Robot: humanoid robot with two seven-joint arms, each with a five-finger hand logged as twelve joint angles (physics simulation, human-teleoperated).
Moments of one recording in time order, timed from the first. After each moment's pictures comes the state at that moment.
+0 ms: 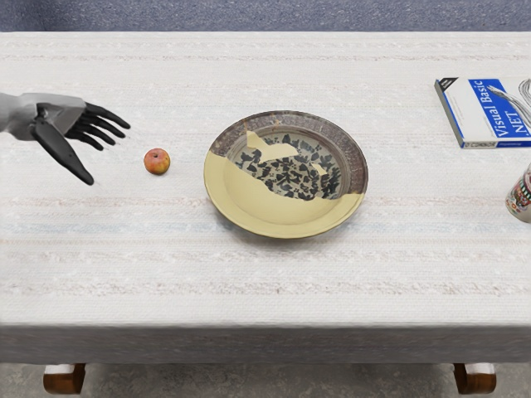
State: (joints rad) left arm -1.30 0.88 -0.07 -1.07 0.50 -0.61 0.16; right arm -0.07 0.00 -0.03 0.30 0.07 0.01 0.09
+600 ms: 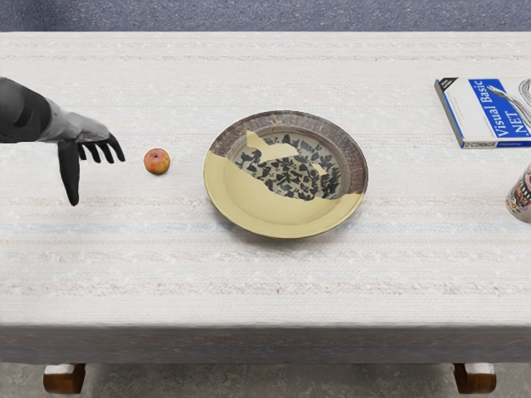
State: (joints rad) left arm -1.39 0.72 -0.07 -1.26 0.90 -0.60 0.60; right arm -0.07 0.00 -0.02 0.30 0.07 0.01 0.09
